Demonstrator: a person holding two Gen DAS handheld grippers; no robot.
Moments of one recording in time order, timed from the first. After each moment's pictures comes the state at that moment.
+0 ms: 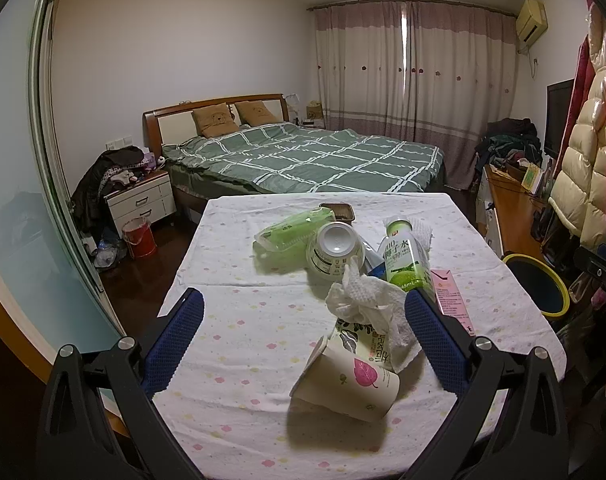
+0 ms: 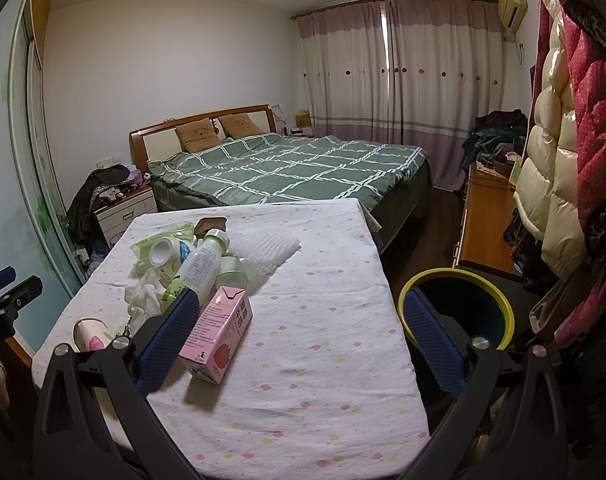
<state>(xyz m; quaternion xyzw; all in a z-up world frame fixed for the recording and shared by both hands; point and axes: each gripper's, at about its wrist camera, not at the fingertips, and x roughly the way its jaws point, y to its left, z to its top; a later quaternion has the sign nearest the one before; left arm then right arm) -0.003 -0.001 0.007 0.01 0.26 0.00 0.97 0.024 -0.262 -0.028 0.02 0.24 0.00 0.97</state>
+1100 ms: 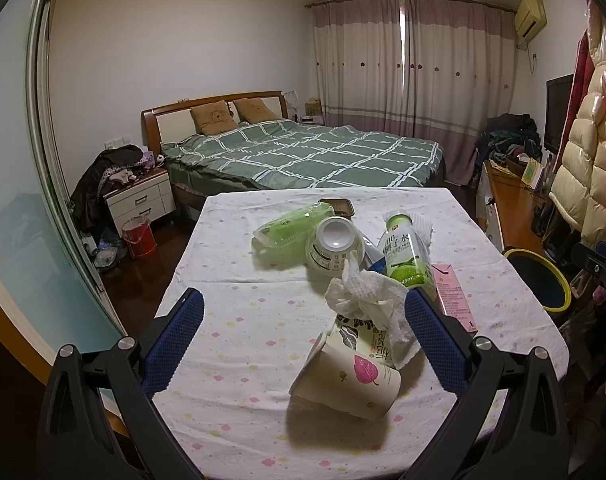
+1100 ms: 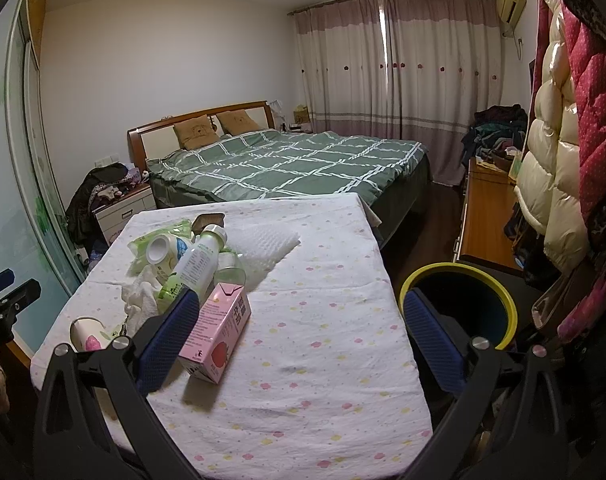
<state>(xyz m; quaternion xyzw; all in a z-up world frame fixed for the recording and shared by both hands) 0.003 -0.001 -0.001 0.01 0.26 0.00 0.97 0.024 -0.262 -0.034 0.03 0.25 0.00 0.97</state>
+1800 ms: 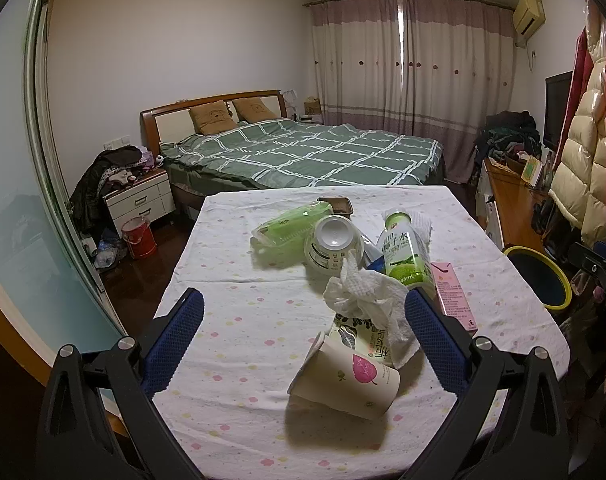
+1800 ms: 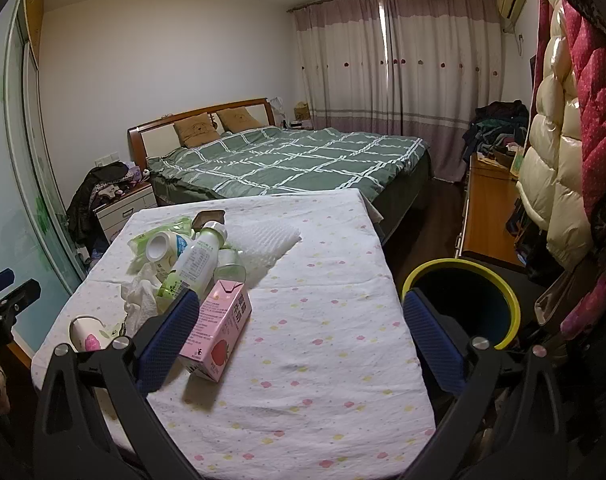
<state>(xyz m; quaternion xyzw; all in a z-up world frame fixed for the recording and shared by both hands) 0.003 -0.002 -0.002 0.01 0.26 0.00 0.97 0.026 -0.261 -0.039 0.03 0.25 0.00 0.97</state>
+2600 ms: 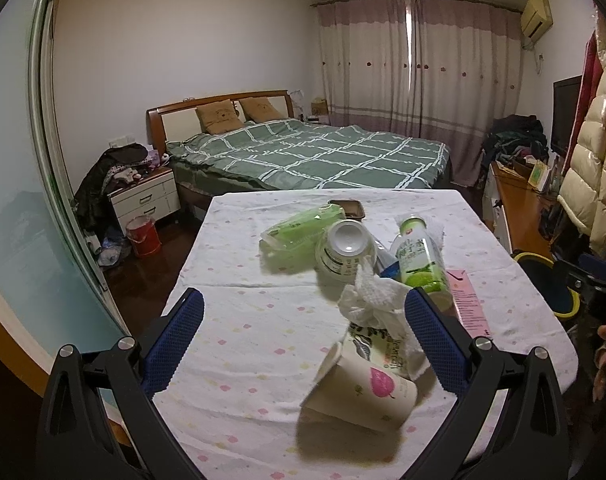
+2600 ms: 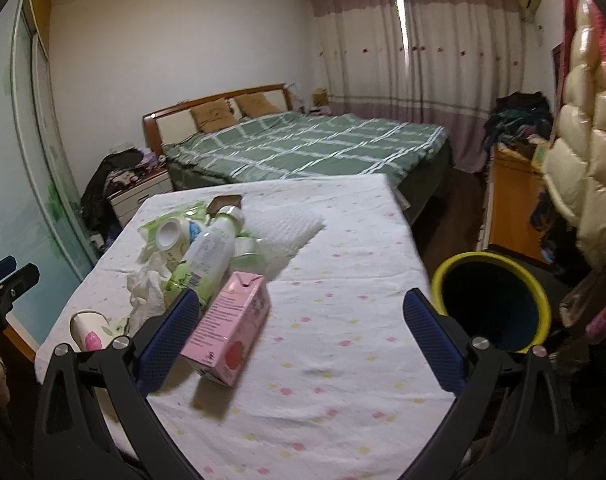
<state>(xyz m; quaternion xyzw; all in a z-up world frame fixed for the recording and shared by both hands) 0.017 0.004 -0.019 0.01 0.26 0.02 0.96 0.072 -0.244 -0.056 0.03 0.29 0.05 0.95</state>
